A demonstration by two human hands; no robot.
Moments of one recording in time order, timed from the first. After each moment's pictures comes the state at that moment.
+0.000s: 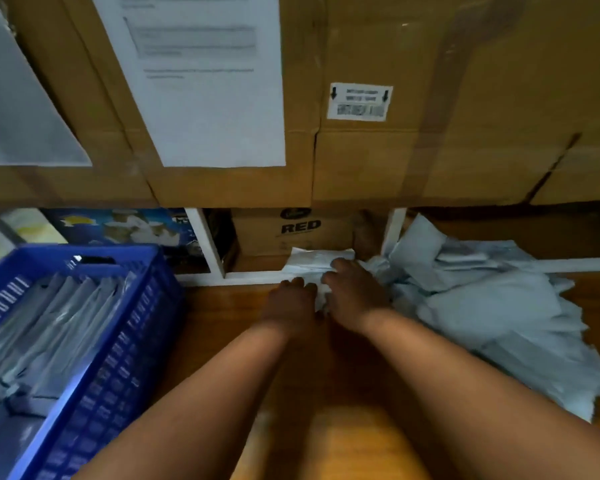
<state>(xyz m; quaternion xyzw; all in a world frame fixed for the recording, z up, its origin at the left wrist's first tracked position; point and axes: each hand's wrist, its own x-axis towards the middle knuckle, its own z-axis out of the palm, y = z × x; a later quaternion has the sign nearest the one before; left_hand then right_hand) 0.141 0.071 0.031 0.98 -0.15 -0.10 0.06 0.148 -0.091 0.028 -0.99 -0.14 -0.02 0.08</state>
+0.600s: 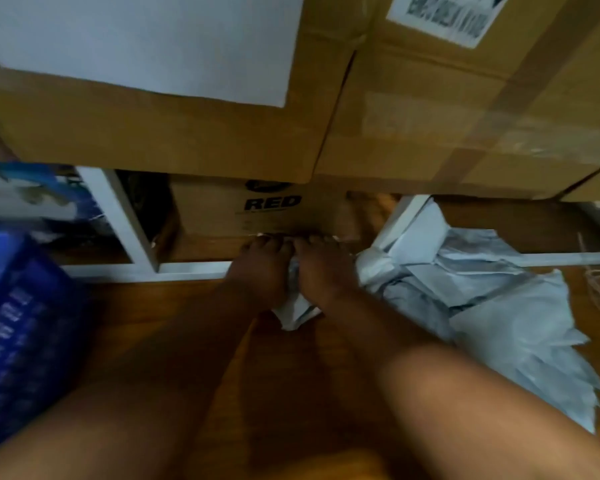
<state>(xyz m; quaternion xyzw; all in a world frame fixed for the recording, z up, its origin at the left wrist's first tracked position) 0.296 0.090 -0.075 0.96 -0.28 -0.02 0.09 0.267 -0.063 -0.042 -1.00 -0.04 0.01 -0.04</state>
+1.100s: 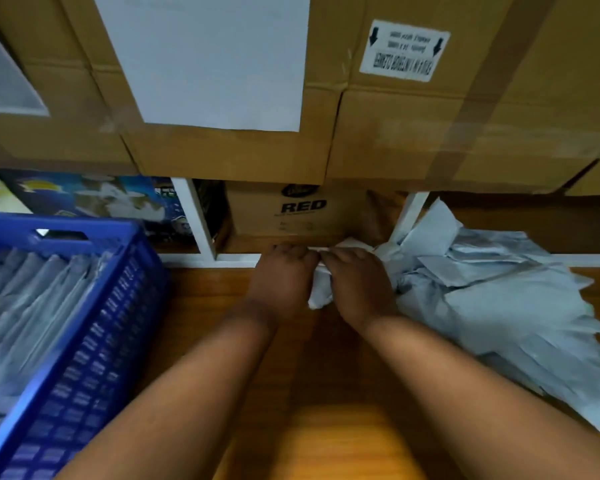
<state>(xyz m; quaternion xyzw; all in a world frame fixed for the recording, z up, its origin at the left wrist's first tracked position) 0.184 0.106 0.008 0.94 -0.28 0.14 0.11 0.165 -0.077 -0.001 -0.98 -0.13 -0.13 0.09</state>
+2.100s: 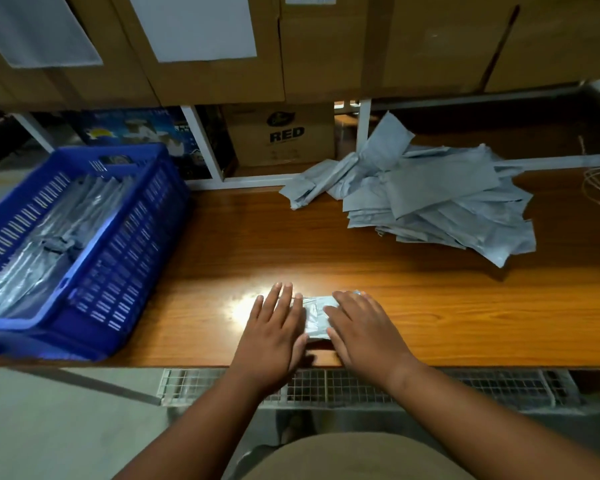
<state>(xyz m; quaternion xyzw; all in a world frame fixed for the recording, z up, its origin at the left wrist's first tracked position) -0.198 0.074 -0.080 0.98 -0.20 0.02 0.04 -0.194 -0.164 -0.070 -0.97 -0.23 -0.04 0.10</state>
